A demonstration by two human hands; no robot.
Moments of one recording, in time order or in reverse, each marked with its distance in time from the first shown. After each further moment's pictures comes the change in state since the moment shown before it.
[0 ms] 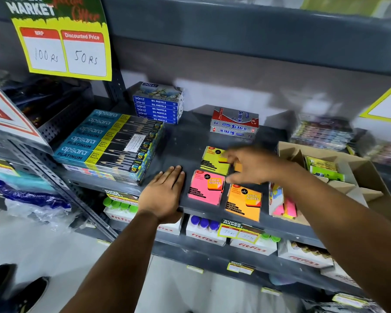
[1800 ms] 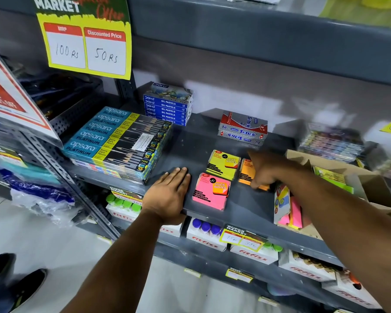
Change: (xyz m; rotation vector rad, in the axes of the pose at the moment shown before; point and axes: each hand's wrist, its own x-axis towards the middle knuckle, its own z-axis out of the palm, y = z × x) left_hand -0.003 -0.001 -0.002 -0.058 0.037 0.018; right_hand 0.027 0.033 0.000 -0.318 -0.128 0.306
